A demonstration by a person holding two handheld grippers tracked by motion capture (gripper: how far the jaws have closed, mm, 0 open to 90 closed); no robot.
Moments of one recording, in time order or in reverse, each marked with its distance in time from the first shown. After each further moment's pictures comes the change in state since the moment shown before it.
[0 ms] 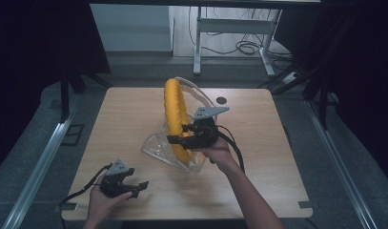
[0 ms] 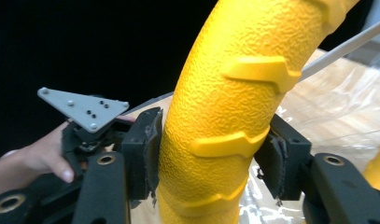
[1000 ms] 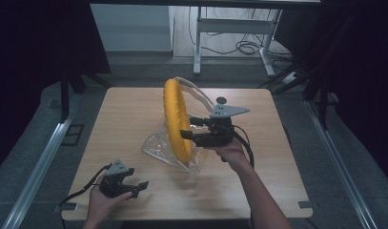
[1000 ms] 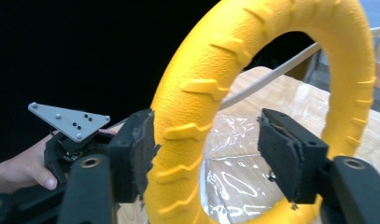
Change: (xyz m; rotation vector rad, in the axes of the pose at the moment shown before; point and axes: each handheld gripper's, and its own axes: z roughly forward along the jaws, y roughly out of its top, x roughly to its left) left arm 0.000 0.000 -0.001 -0.004 -0.001 -0.003; right arm -0.003 0.001 -0.044 -0.087 -0.093 -0.013
